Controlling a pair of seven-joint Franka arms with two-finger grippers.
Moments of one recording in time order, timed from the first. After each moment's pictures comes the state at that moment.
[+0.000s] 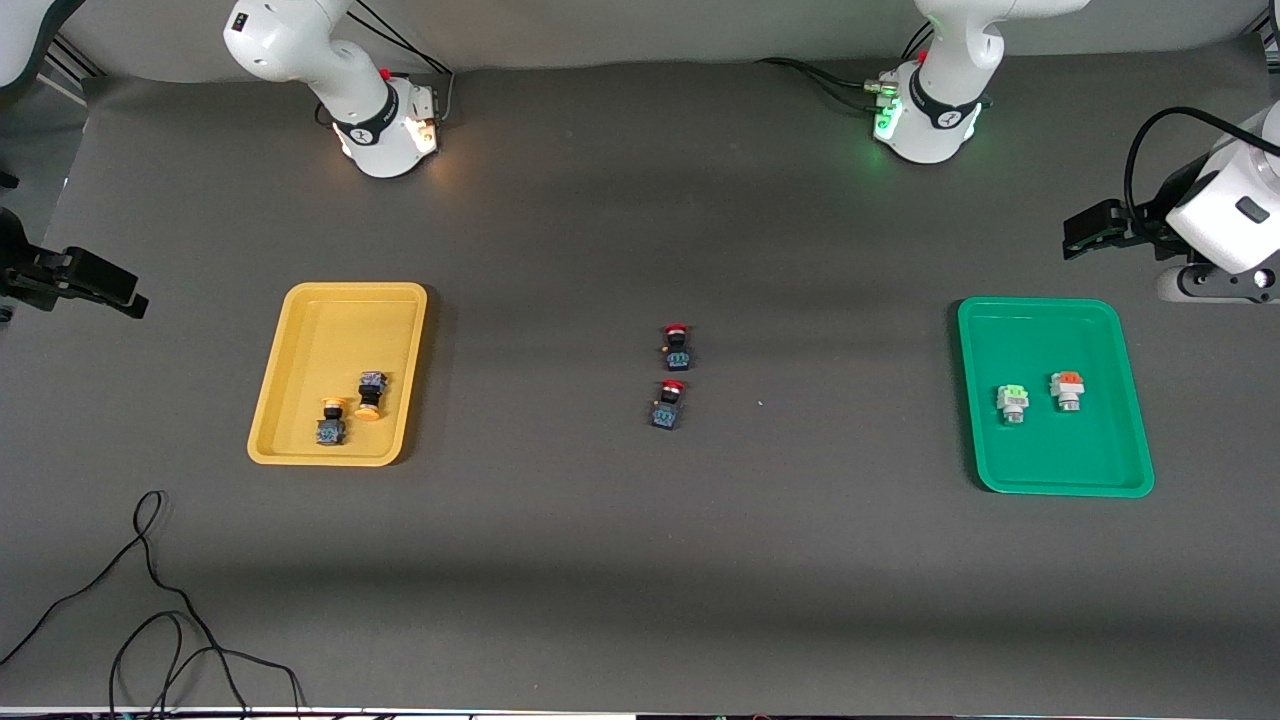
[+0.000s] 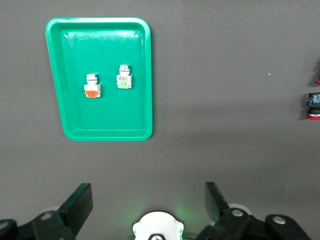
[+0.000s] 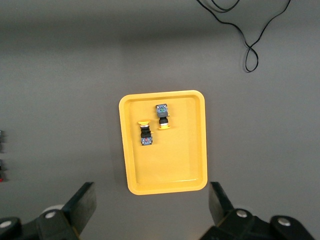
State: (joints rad) left arm -0.01 -0.01 -0.06 -1.61 0.00 1.43 -0.03; right arm 1.15 0.48 -1.57 -1.34 0.46 1.37 -0.20
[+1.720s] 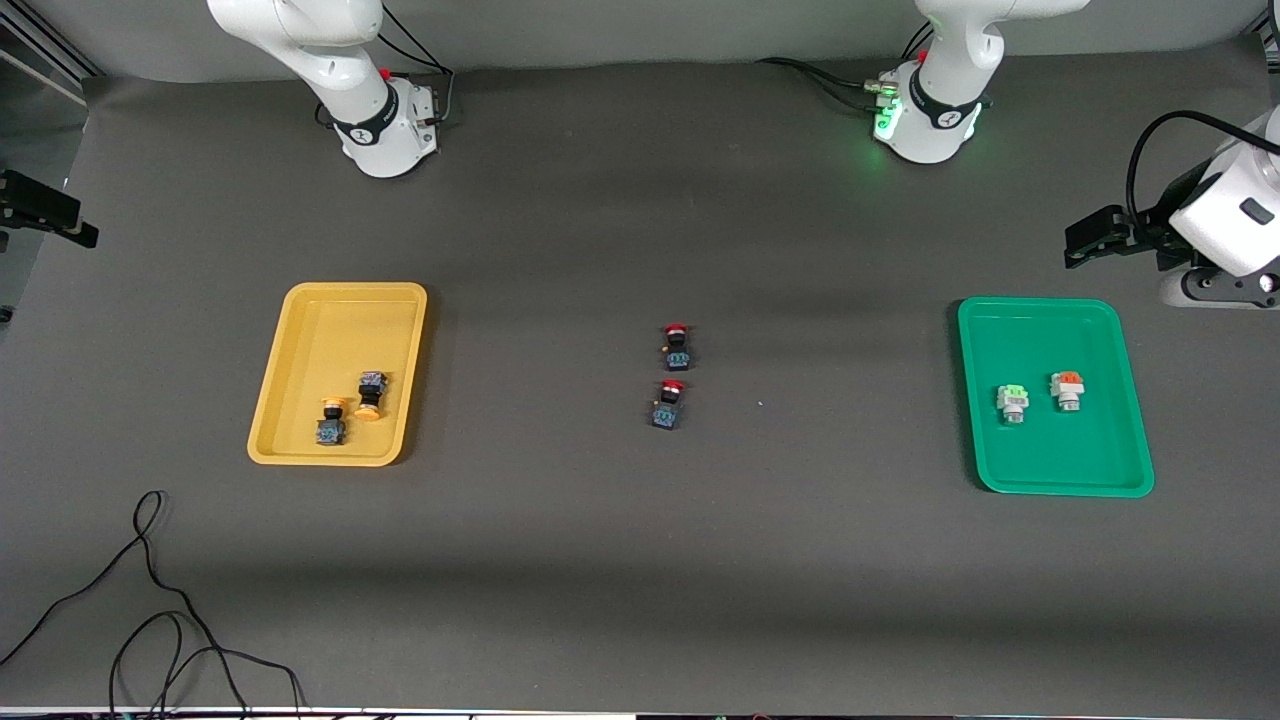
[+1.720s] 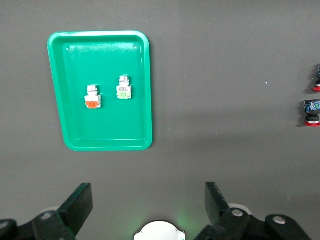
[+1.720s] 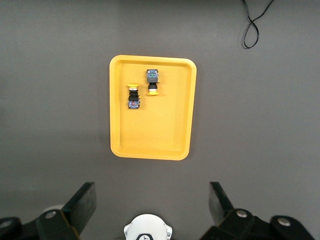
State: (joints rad) left arm -0.01 -0.01 -0.06 -1.61 0.00 1.47 -0.02; right arm -0.11 -0.01 0.00 -1.43 -0.01 1.33 -0.12
